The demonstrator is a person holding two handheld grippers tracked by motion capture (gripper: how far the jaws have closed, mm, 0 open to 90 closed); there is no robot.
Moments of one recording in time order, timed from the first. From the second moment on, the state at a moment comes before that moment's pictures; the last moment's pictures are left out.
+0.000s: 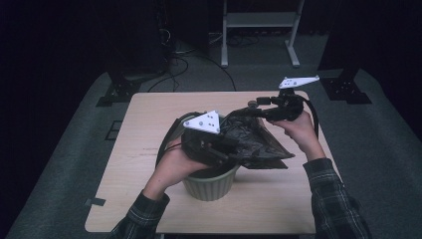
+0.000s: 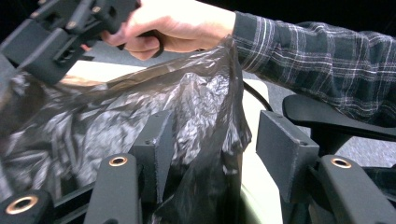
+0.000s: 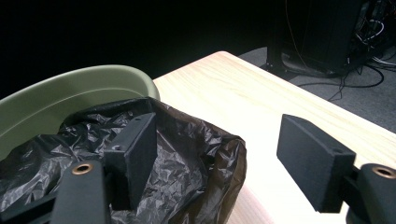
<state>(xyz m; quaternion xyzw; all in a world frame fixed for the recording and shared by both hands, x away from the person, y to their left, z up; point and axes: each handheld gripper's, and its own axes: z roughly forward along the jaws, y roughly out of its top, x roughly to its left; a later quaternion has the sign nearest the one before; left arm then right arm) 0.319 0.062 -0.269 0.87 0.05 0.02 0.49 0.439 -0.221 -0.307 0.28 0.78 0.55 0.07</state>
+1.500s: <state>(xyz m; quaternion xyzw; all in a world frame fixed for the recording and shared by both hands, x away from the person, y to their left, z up) 0.350 0.175 -0.277 0.82 0.20 0.09 0.53 0.405 -0.226 -0.315 0.25 0.78 0.58 0.04</state>
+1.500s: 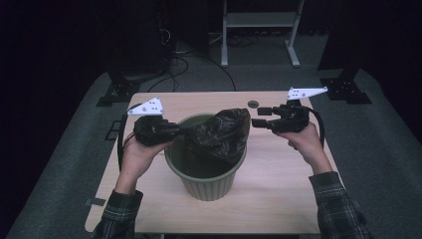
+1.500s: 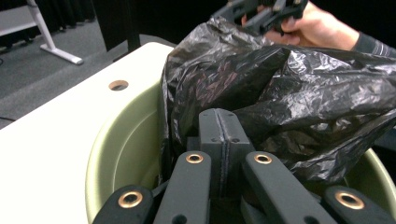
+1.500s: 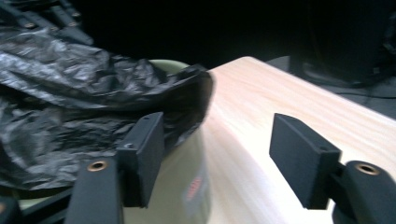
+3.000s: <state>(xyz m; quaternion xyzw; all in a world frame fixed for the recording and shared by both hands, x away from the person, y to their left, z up) 0.348 0.229 -0.302 0.80 0.26 0.10 0.53 0.398 -0.209 -0.298 0.18 0.80 0.57 0.08</state>
